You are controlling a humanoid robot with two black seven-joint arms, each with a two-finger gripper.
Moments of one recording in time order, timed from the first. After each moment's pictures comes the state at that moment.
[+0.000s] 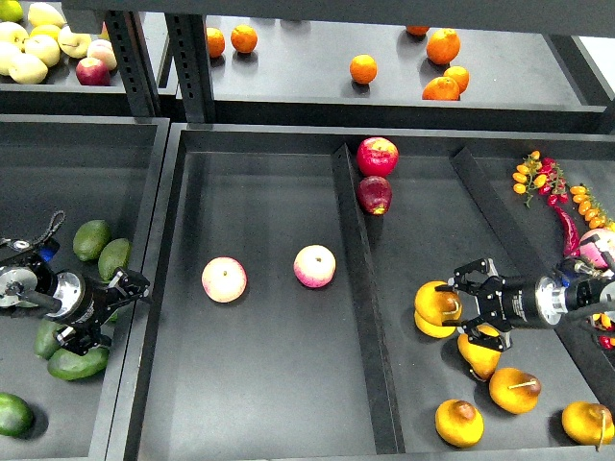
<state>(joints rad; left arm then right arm) -0.77 0.41 -0.13 -0.62 0.33 -0.49 0.49 0.70 -0.56 0.21 0.73 0.08 0.58 -0.49</state>
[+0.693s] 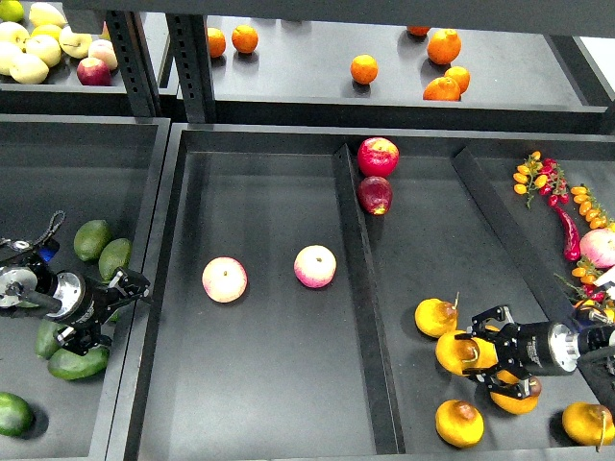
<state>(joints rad) -0.77 0.41 -0.13 -0.62 0.33 -0.49 0.49 0.60 -0.52 0.21 0.62 0.06 0.58 -0.49</state>
